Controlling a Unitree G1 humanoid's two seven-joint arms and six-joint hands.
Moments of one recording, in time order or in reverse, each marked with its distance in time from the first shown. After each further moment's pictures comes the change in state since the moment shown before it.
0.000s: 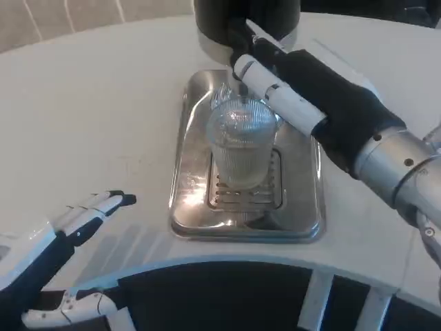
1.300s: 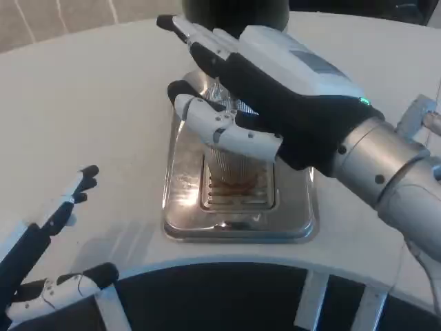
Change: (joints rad) left arm 0.078 -0.090 0.060 -0.114 -0.190 0.146 -0.085; right arm -0.075 -0.188 0.239 -0.059 -0.267 -0.229 0.106
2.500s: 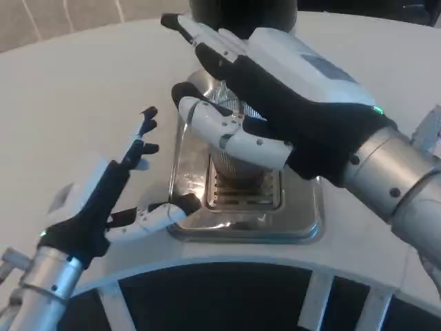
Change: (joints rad) left arm -0.410 -0.270 -0.165 0.173 0.117 0.152 0.045; right arm 0.047 0.035 -0.032 -0.079 -0.080 0.025 0.071
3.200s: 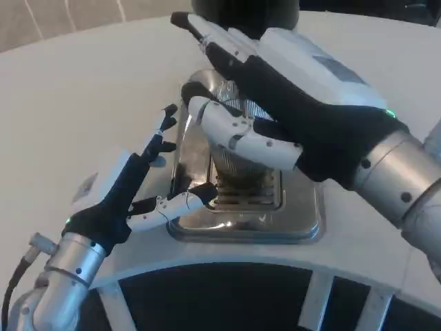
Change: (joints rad) left arm -0.122 -0.027 -0.068 0.159 0.009 0.005 0.034; right arm 0.033 0.004 -0.026 -0.029 -0.024 -0.001 0.004
